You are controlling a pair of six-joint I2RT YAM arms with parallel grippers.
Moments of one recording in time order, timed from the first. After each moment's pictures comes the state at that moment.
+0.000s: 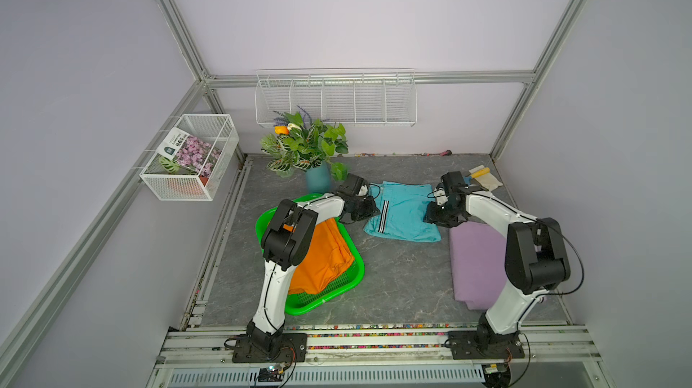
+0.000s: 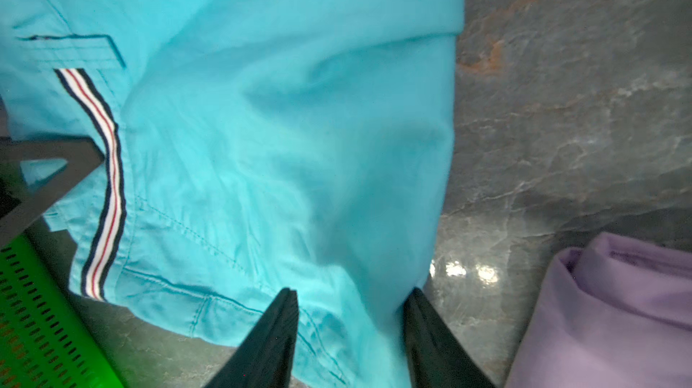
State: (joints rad) left arm -0.58 2.20 1.52 -0.24 0.48 -0.66; right arm 0.16 1.78 1.23 -0.72 -0.23 0.32
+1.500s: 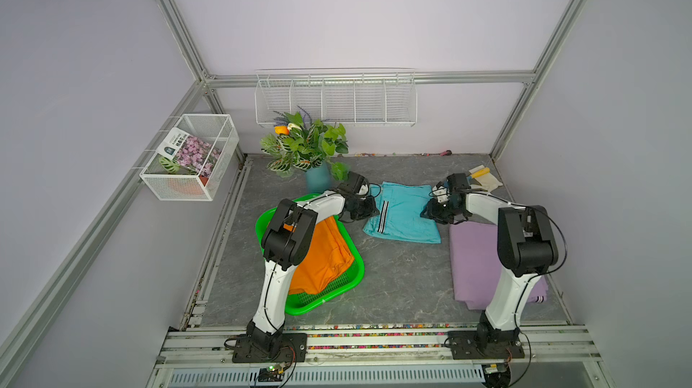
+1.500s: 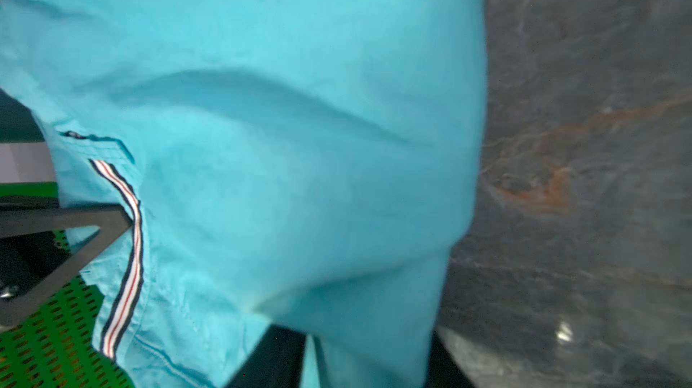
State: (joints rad) left arm -0.58 2.20 1.55 -0.33 0.48 -0.63; right arm 0.08 1.94 1.23 -0.49 -0.46 0.30
